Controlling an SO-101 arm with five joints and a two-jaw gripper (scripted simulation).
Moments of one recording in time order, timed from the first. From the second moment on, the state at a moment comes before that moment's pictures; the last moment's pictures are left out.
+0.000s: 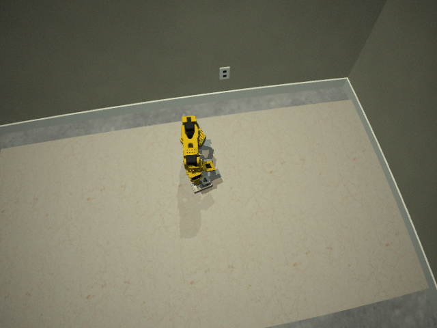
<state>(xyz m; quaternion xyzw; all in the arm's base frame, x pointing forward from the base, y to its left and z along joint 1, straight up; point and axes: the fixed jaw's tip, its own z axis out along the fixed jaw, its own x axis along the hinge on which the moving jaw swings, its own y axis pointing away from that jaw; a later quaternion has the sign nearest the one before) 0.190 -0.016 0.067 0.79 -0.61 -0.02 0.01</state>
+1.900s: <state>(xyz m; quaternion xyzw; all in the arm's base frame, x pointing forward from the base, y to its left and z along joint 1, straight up) 0.118 0.154 0.057 0.99 -0.16 0.00 0.01</state>
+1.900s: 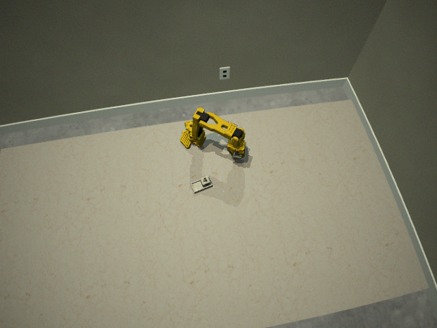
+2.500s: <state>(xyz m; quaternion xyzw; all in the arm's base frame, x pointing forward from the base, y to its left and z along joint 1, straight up) 0.116 0.154 0.055 0.99 -0.16 0.00 0.01</state>
